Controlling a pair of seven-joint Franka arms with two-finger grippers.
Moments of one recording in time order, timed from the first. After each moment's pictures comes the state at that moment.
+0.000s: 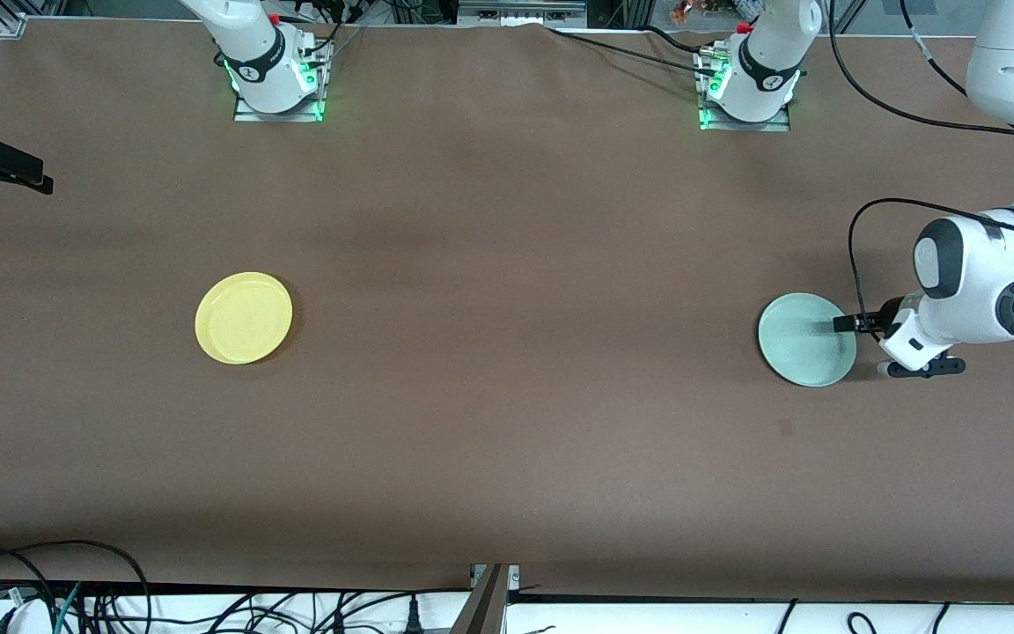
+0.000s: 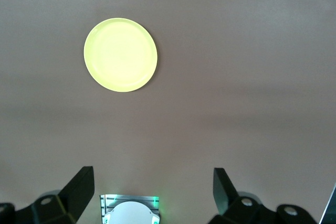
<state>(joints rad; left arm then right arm) 0.24 0.53 -0.02 -1.93 0.09 2.21 0.07 -0.05 0.00 -0.10 -1.64 -0.05 1.47 -0.19</state>
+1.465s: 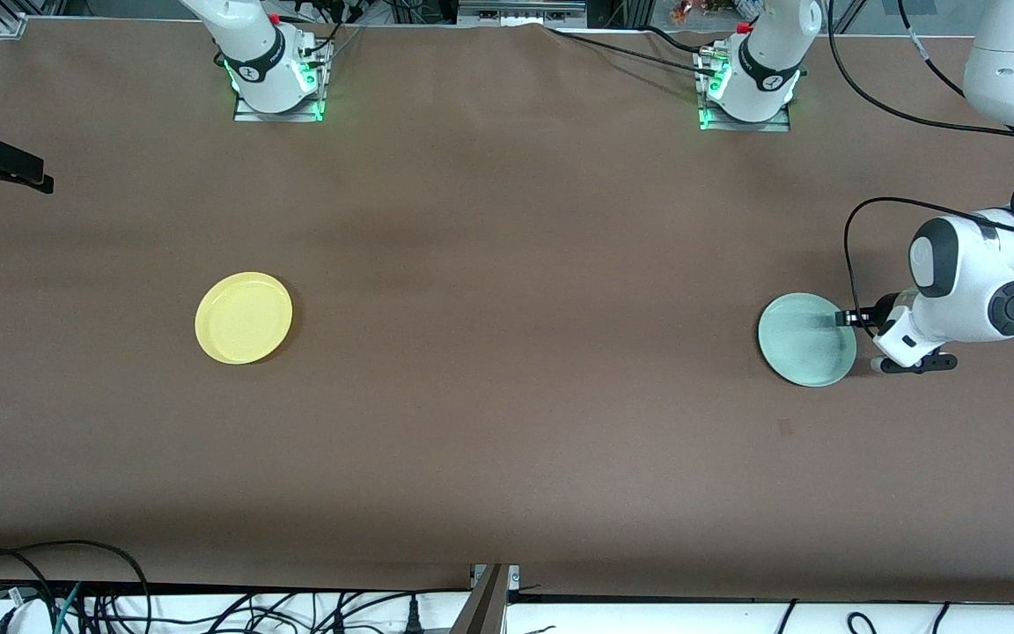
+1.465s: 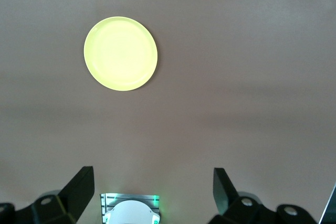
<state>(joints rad) 0.24 0.52 -0.03 -1.94 0.09 2.18 0.07 -0.05 0.00 -0.10 -1.64 -0.05 1.47 -0.19</state>
